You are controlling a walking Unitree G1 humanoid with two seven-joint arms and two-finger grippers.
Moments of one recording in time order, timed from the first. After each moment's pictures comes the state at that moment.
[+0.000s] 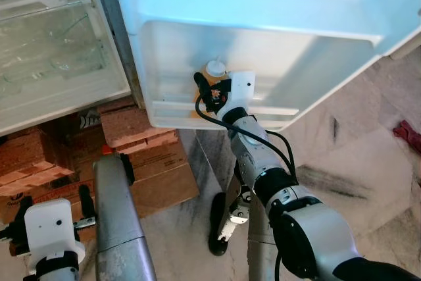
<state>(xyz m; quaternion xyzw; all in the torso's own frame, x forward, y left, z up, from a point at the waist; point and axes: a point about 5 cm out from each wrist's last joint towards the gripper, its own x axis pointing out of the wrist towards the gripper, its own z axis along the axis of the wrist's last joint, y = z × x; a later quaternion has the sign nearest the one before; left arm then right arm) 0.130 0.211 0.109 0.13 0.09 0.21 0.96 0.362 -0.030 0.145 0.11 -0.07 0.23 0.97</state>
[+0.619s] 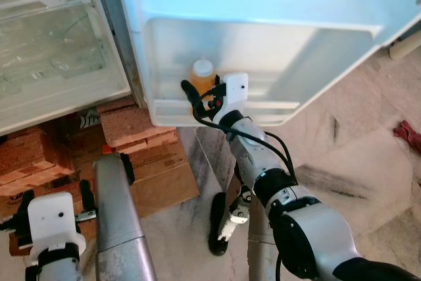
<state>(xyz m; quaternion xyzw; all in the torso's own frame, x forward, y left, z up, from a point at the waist) 0.142 0.216 0.105 0.13 0.08 0.21 0.96 0.358 -0.022 0.144 0.11 -0.06 0.30 0.94</state>
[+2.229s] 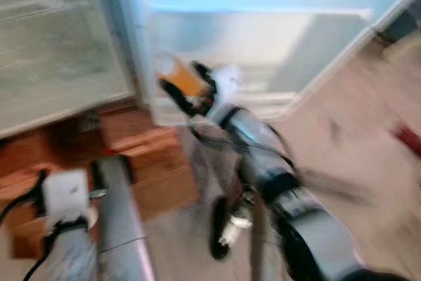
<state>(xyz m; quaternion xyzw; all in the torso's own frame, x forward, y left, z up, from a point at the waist) 0.194 0.217 0.098 0.13 0.05 0.19 0.97 0.344 -0.050 0.157 0.00 -0.14 0.36 0.92</state>
